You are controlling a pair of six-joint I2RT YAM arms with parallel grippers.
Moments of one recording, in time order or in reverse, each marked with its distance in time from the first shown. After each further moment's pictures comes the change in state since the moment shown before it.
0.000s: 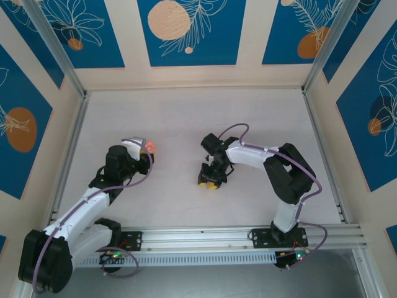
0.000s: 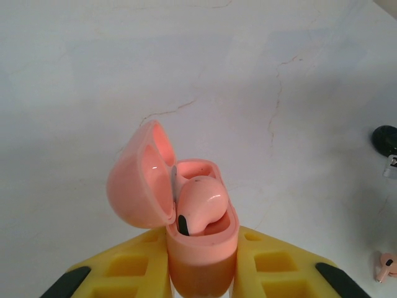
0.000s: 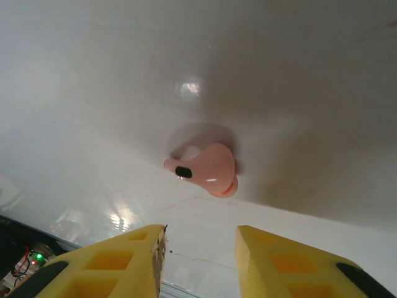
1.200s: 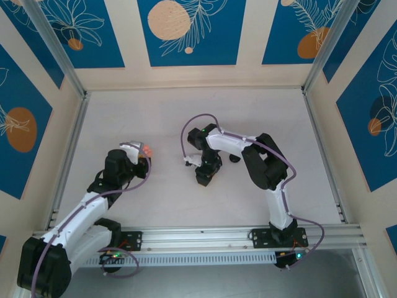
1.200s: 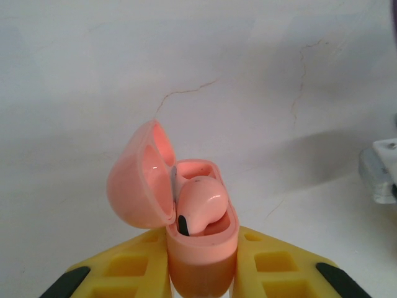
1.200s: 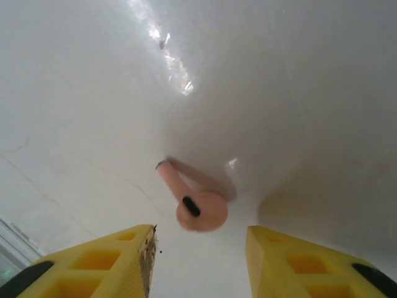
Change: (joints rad) left arm -0.001 -0.052 -0.033 -0.064 -0.060 0.002; right arm 0.029 0.266 0.415 -0.439 0.200 -1.118
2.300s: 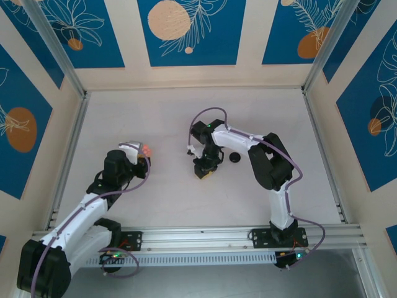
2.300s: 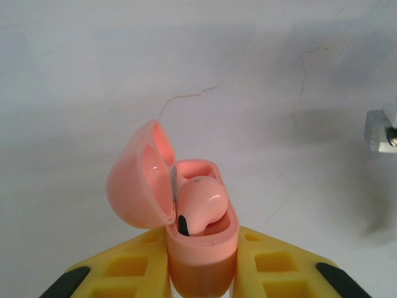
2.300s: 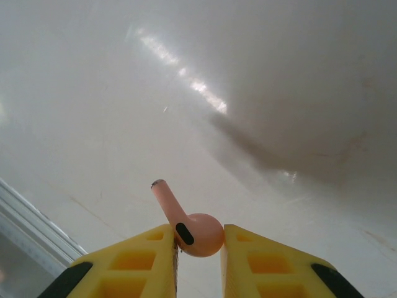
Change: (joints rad) left arm 0.000 -0.024 -0.006 -0.001 -0.011 -0.002; right arm -0.034 -0.029 -0.004 0.062 -0.124 0.259
